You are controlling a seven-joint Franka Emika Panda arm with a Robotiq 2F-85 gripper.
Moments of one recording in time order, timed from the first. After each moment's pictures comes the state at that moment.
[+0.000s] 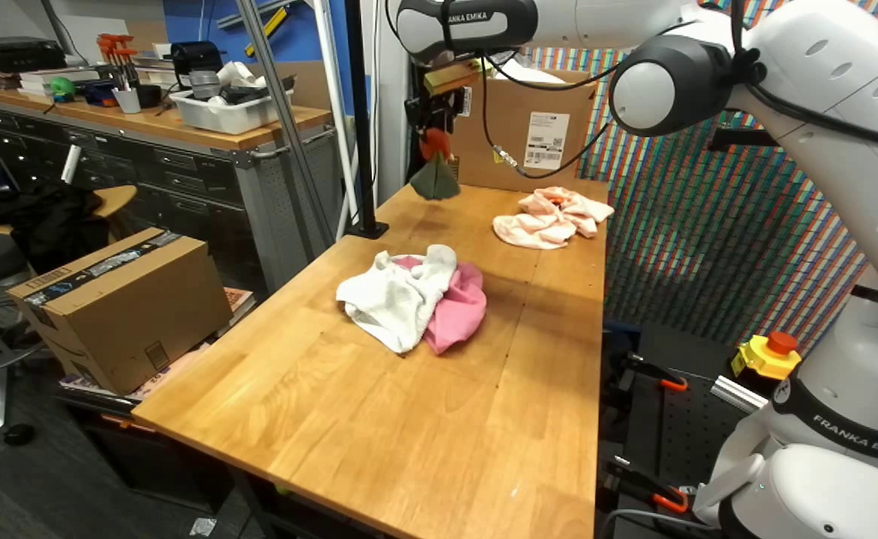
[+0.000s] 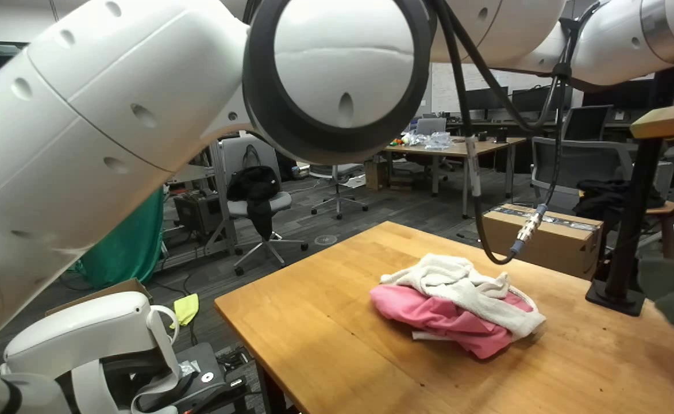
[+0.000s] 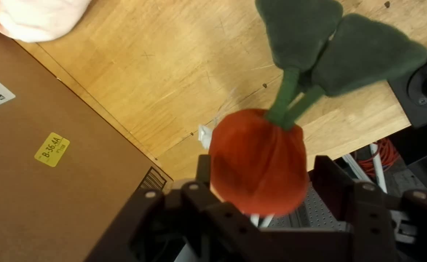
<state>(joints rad) -0.24 0.95 -0.16 -0.69 -0.13 1.80 0.21</state>
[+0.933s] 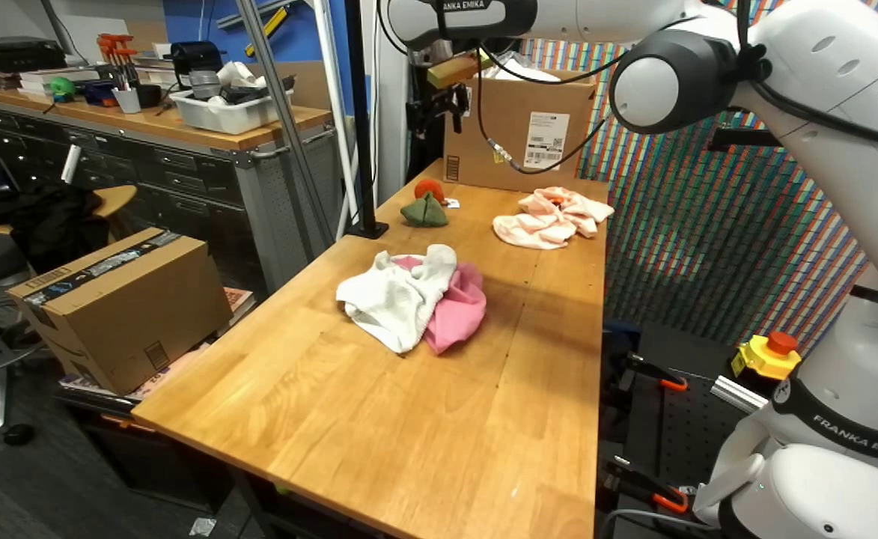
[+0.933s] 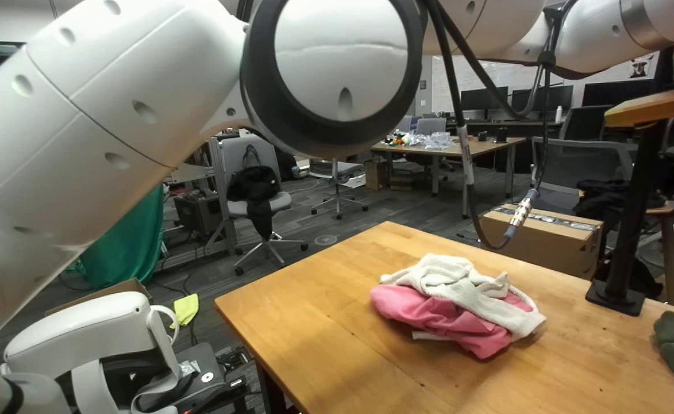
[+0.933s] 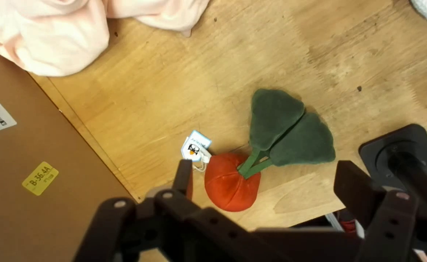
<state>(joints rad) -0.22 0.93 -0.15 -0.67 -0.13 1.61 0.10</state>
